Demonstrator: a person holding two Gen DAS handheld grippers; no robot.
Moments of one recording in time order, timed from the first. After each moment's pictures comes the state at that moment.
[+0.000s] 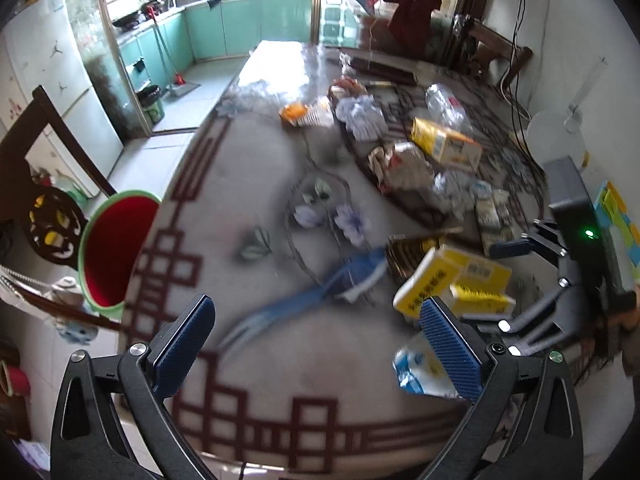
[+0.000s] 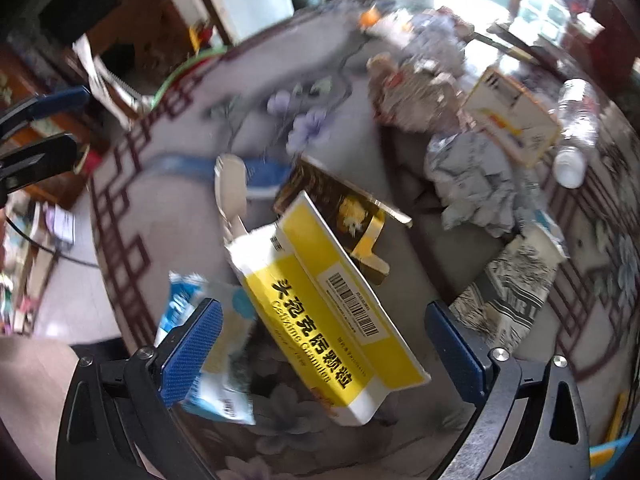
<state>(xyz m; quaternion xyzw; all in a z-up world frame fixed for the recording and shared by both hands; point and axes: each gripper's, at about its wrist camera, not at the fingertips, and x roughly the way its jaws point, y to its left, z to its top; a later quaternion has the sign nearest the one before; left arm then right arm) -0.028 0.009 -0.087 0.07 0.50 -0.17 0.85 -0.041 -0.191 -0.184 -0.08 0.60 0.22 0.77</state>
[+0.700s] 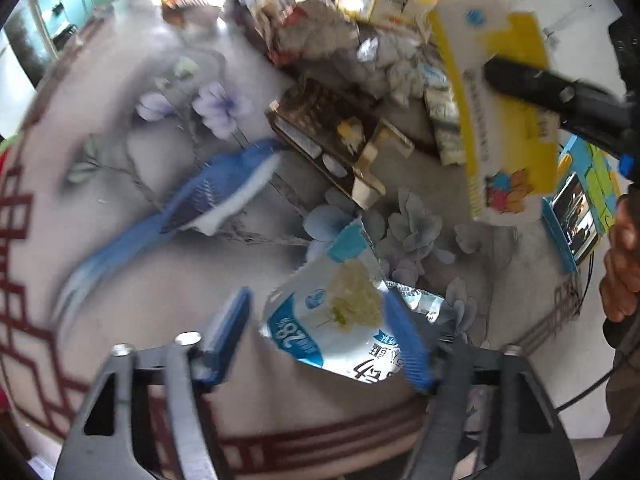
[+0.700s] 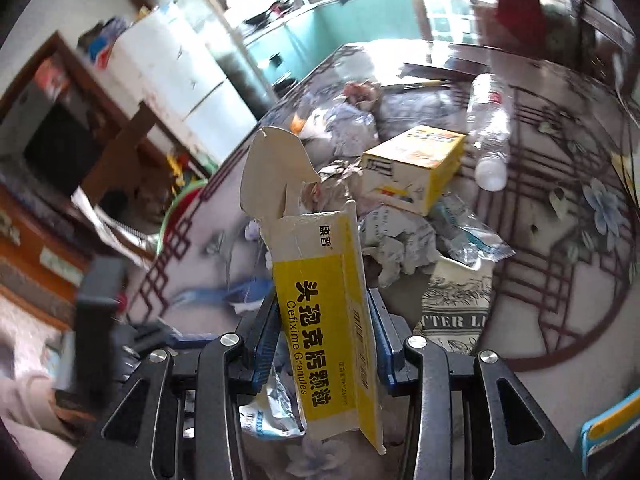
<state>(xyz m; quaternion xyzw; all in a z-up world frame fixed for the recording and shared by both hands) -0.022 -0.064 -0.186 0.05 0.62 -0.28 0.73 -0.043 -0.259 -0.120 0.15 0.48 0.13 0.85</state>
